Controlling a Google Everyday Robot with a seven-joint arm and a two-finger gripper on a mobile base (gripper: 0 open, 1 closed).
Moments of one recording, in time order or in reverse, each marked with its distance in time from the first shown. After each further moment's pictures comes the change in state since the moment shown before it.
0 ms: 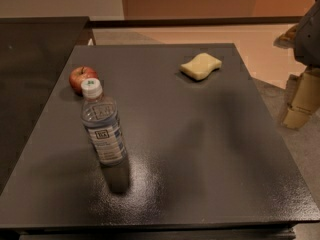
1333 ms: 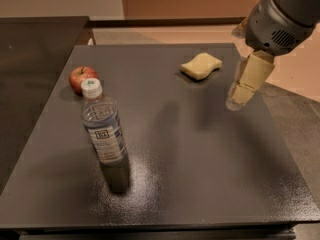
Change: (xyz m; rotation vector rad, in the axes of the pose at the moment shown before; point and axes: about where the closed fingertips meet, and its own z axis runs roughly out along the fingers) arm -0.072 -0.038 0.034 -0.023 -0.170 -0.015
